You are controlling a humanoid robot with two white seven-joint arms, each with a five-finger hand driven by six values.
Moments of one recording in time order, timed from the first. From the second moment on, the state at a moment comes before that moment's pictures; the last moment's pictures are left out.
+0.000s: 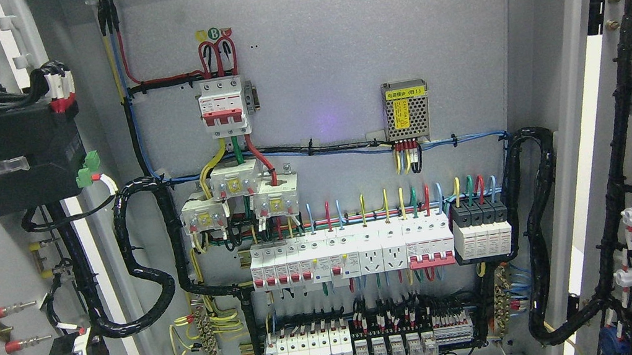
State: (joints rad) left arm 0.37 0.00 -0.13 -0.63 0.00 -0.17 -0.22; right arm -0.03 -0.17 0.53 -1.67 -0.43 -0.32 0.26
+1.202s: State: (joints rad) left arm 0.67 0.20 -0.23 -1.57 0.01 -0.61 -0.22; right arm 0.38 -0.39 0.31 -1.75 -0.42 -0.71 0.26
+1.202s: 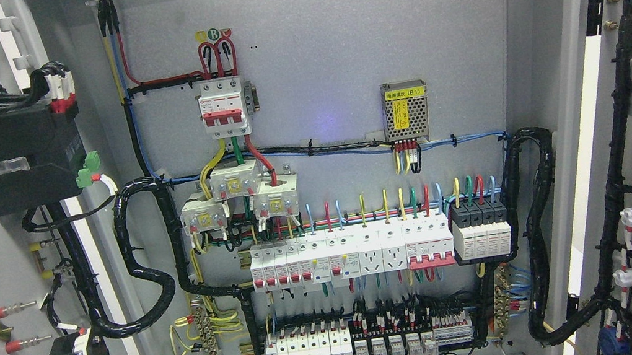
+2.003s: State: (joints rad) left arm 0.61 0.23 -0.13 -1.79 0.19 -0.74 -0.22; right arm 0.43 -0.47 0.18 -1.92 -0.42 -0.73 0.25
